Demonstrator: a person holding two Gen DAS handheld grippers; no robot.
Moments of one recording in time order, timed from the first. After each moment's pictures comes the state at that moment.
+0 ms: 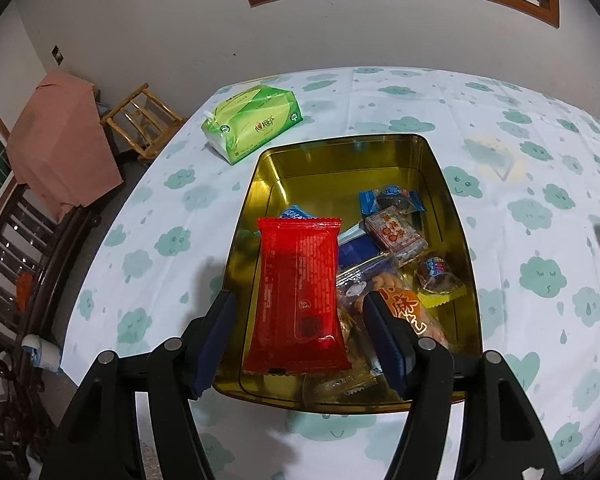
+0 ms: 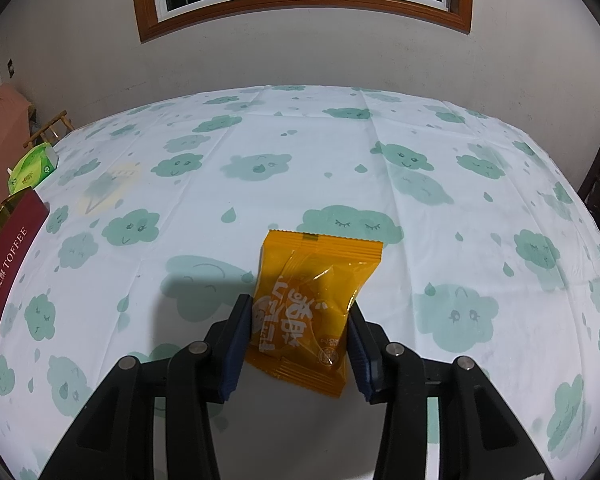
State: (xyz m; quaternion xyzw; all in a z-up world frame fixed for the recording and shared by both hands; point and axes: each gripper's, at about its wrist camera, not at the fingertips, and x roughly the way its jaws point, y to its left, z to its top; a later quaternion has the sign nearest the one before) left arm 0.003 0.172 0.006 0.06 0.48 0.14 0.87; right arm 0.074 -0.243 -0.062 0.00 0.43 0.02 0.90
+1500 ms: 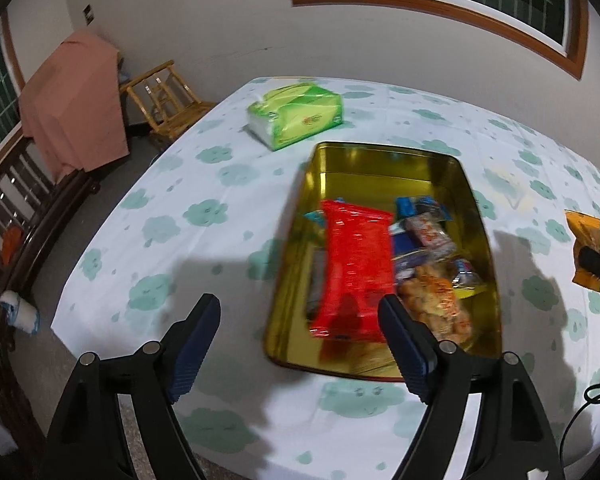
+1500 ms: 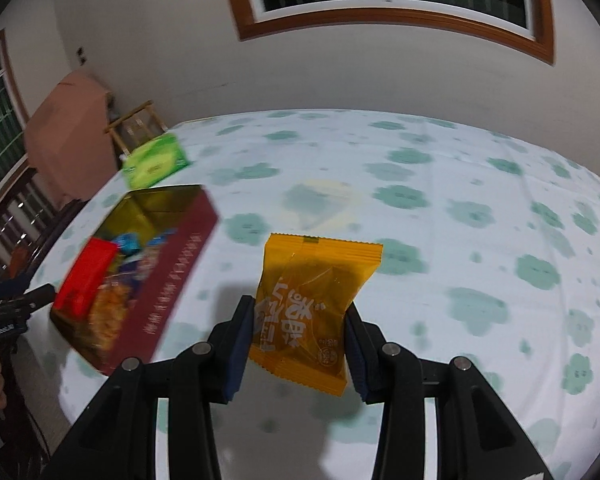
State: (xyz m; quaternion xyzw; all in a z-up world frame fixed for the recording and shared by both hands) left arm -0.037 0.226 0.017 -0.02 0.46 0.16 0.88; right arm 0.037 -0.049 0.008 0.01 0.42 0.18 0.89
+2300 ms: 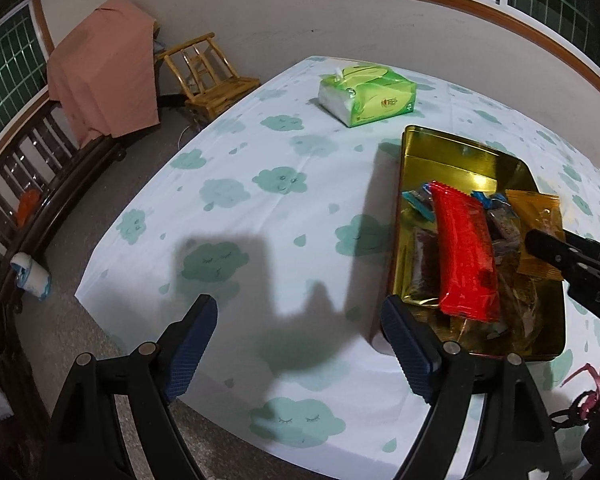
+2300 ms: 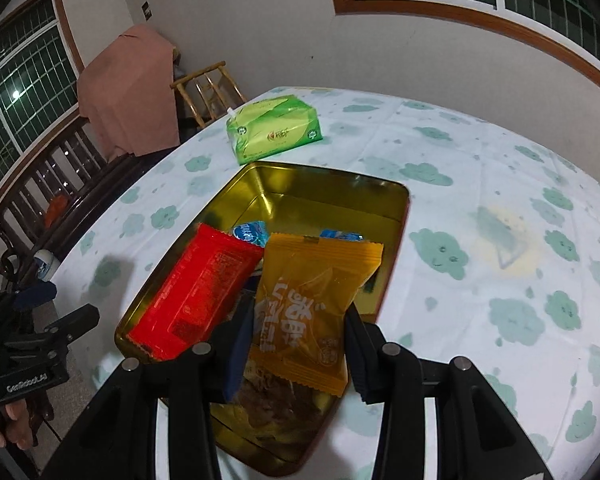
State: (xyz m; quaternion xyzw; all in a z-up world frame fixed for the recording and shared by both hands) left arm -0.064 0.291 0.004 -0.06 0.47 0.21 0.85; right arm 0.048 0.117 -0.007 -0.05 0.45 0.27 0.85
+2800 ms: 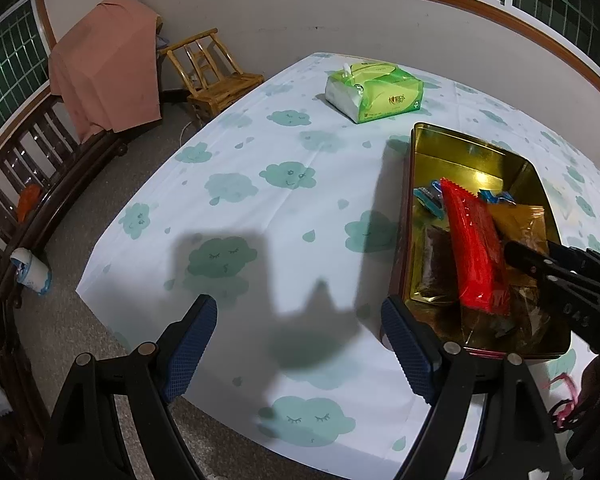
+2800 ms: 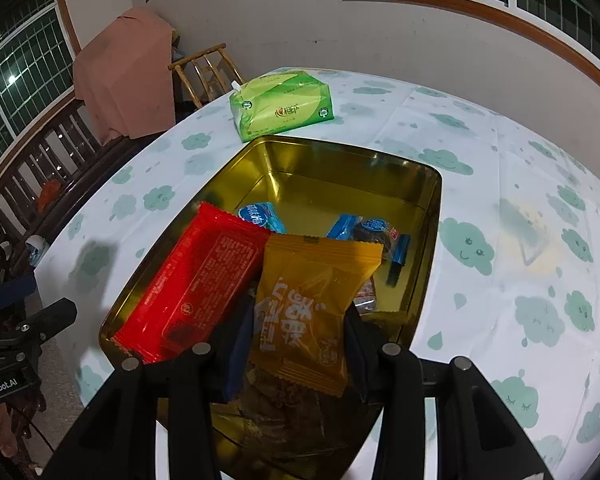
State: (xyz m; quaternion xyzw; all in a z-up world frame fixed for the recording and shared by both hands) left arm -0.066 0.297 0.002 -0.06 0.48 0.21 0.85; right arm 0.047 0.142 -0.026 -0.07 0.46 0.26 0.84
